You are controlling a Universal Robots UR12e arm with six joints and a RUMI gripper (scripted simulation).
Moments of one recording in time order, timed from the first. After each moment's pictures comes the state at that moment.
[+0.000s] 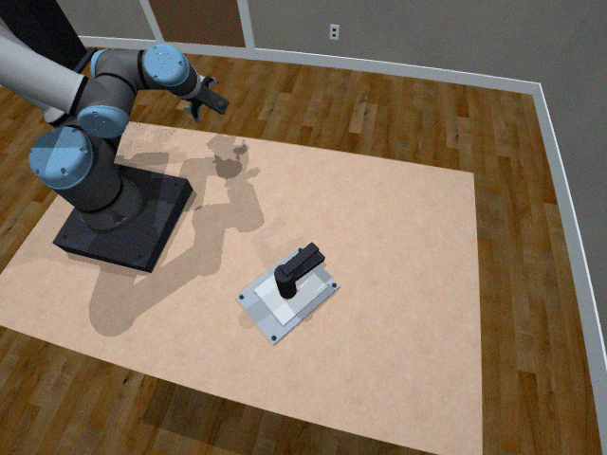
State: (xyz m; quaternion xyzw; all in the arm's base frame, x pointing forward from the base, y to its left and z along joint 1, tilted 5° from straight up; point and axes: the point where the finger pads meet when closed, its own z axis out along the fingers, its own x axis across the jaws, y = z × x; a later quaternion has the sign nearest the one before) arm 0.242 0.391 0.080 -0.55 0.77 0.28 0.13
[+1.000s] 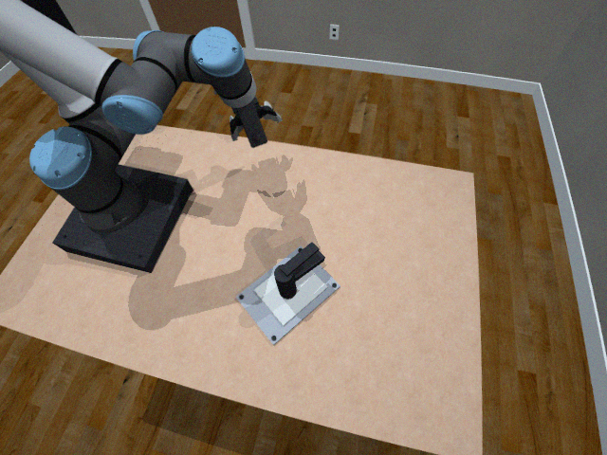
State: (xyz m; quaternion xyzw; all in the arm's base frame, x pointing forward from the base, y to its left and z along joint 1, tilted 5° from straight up) arm 0.449 0.231 0.125 -0.22 0.96 0.18 0.07
